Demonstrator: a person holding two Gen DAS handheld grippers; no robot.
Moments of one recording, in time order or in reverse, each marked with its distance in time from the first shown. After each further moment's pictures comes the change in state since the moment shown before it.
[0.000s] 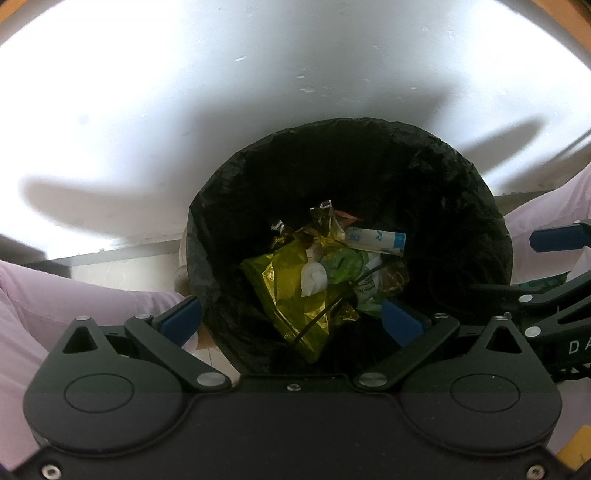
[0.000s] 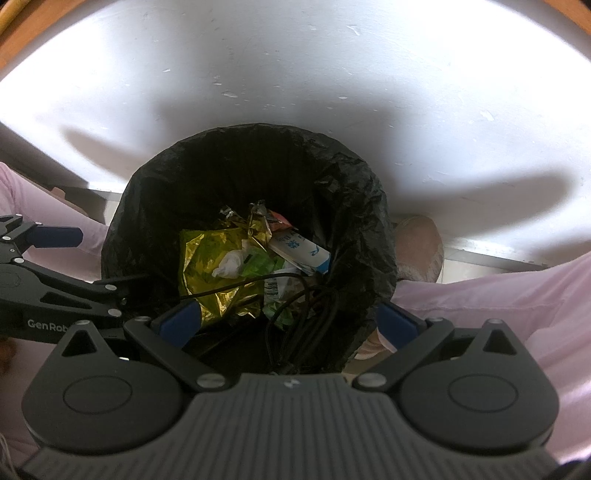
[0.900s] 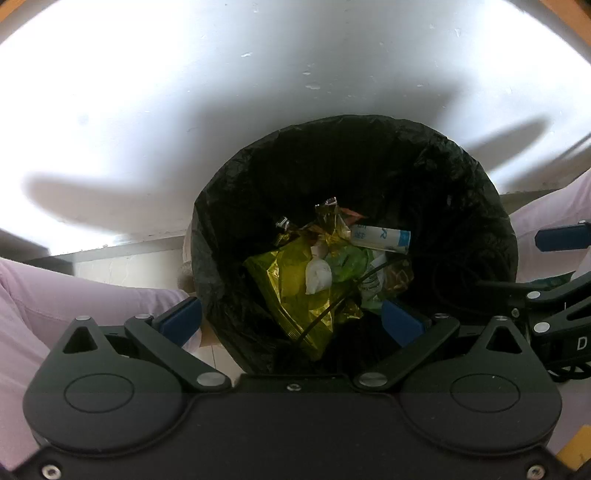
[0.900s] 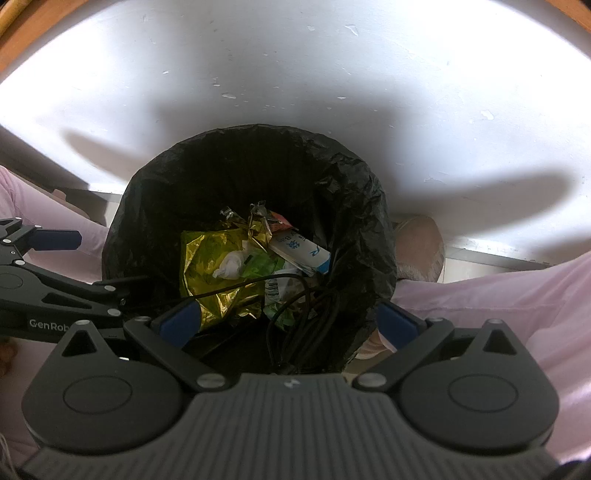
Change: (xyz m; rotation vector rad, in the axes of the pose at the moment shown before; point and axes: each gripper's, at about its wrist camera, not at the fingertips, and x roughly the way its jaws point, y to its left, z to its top) left arm 0.002 0.002 0.000 -0.007 0.012 0.013; right arm 0.001 -0.003 0.001 0.010 0.001 0.008
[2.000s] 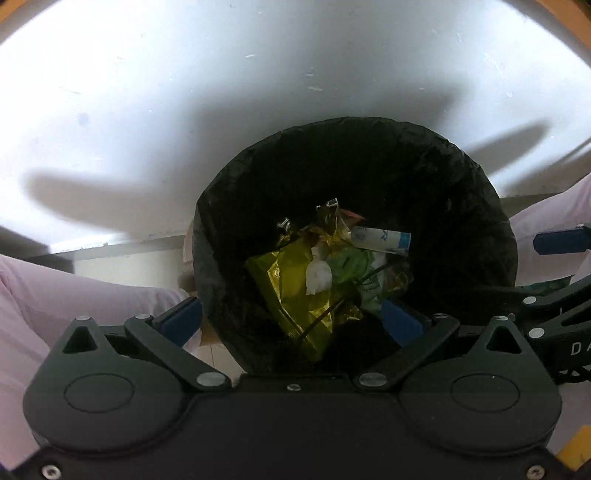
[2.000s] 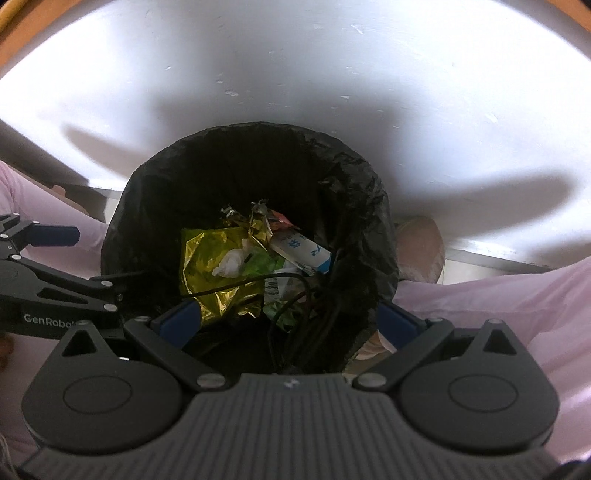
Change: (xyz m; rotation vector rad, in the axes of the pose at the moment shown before) left arm 0.000 0.001 0.001 -0.008 0.002 0.000; right arm 0.002 0.004 0.001 -0.013 0.005 -0.003
